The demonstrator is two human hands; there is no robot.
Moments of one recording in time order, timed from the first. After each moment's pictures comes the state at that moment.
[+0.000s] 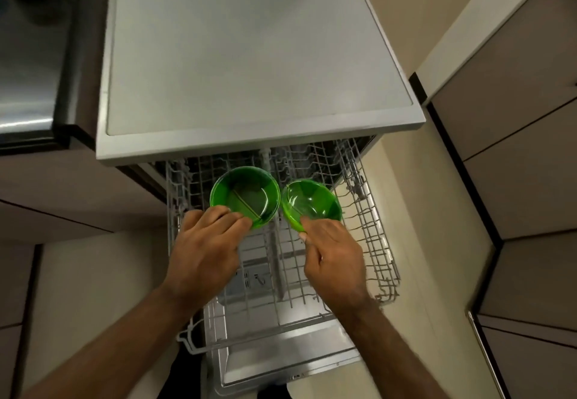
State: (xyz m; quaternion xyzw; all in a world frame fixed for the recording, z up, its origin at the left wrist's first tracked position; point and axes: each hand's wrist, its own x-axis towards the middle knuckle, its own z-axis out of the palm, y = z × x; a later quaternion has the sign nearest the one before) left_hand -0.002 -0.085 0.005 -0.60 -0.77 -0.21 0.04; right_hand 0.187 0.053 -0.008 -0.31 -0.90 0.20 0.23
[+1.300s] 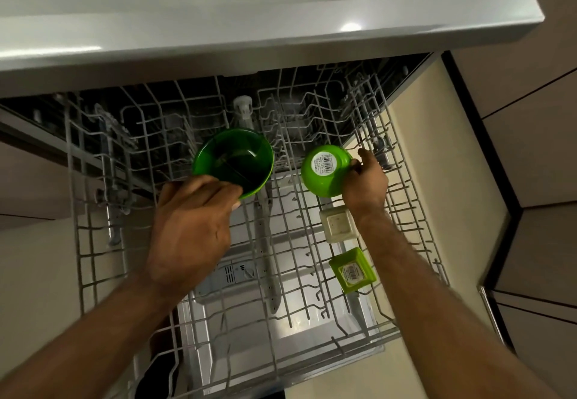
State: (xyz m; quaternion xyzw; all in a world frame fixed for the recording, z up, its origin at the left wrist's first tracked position) left_hand -0.020 -0.019 -0.152 -0.55 -0.79 -0.26 0.02; right_hand 0.144 0.200 -0.183 -0.67 -0.61 0.40 0.13
